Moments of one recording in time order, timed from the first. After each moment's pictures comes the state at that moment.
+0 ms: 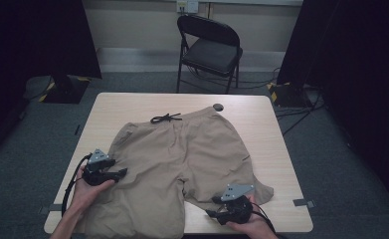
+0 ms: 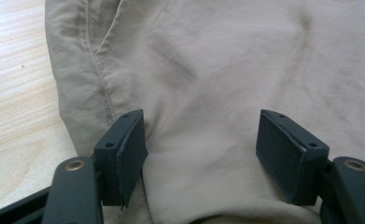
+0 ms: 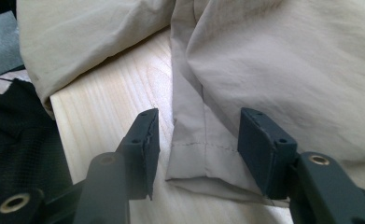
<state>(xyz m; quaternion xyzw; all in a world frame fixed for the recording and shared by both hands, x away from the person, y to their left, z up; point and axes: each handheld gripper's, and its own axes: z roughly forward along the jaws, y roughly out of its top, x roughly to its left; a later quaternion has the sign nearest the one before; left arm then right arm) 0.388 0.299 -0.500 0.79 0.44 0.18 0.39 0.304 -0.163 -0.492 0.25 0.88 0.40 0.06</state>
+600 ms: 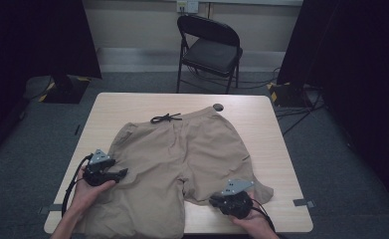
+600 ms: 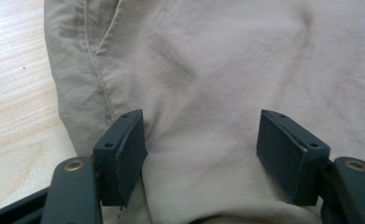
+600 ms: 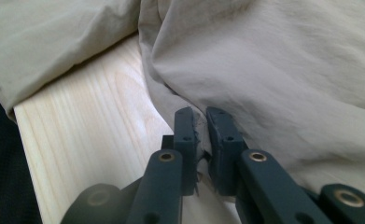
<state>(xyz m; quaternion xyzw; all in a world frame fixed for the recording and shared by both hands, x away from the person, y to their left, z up) 0.388 0.297 -0.500 0.79 0.43 0.19 0.38 0.315 -0.164 -0.491 0.27 0.88 0.39 0.08</state>
